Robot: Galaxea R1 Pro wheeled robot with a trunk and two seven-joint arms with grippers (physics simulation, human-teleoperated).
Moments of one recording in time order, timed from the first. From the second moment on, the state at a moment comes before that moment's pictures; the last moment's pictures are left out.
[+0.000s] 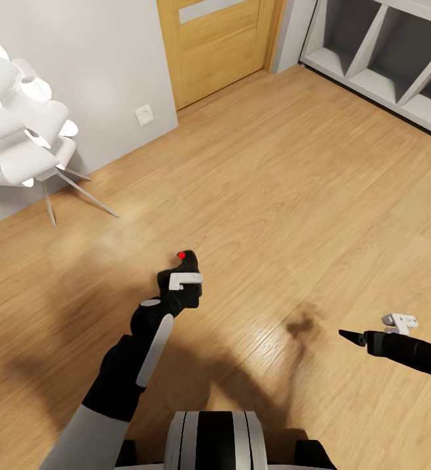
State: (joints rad) left arm -0.62 -0.16 -0.26 -1.39 0.24 0.76 0.25; right arm -0.33 -0.31 -0.44 -1.61 0.04 1.03 0.83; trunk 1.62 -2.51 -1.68
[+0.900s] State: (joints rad) left arm -0.60 -0.16 -0.34 -1.55 0.51 0.92 0.48; right arm -0.32 -0.31 -0.44 -1.61 0.04 1.03 0.85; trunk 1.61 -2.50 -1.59
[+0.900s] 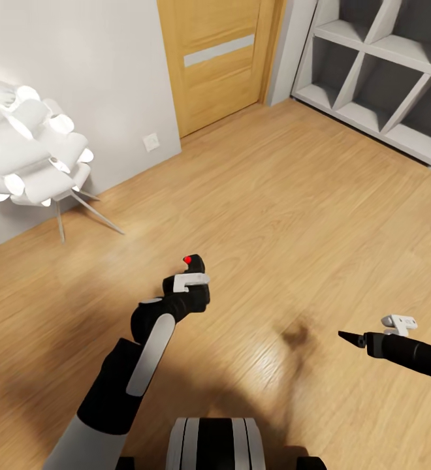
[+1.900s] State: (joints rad) left arm -0.62 -0.14 -0.31 -1.55 0.72 1.03 0.48; right arm -0.32 -0.31 -0.44 -1.61 0.04 1.03 0.85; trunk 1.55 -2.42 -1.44
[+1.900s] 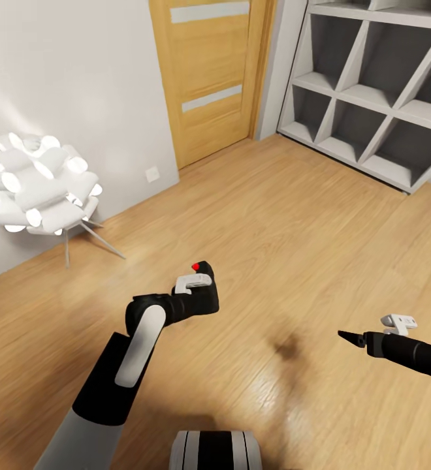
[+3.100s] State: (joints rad) left arm -0.61 -0.06 -0.25 -1.52 0.73 1.03 0.55; right arm -0.32 -0.31 -0.44 -1.61 0.04 1.03 0.85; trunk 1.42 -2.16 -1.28
